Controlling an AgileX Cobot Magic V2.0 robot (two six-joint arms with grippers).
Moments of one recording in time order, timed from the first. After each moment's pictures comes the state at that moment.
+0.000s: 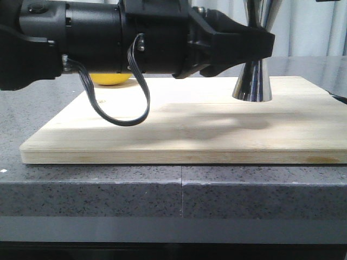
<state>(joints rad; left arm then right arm) -0.71 1.78 -0.91 0.85 -0.93 -0.62 0.16 1.11 -0.67 -0.88 -0.60 -0.11</state>
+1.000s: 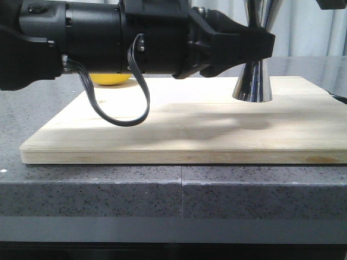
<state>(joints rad) -0.71 1.78 -0.91 0.85 -0.93 -0.62 0.16 1.11 -0.67 -0.88 -0.60 -0.26</state>
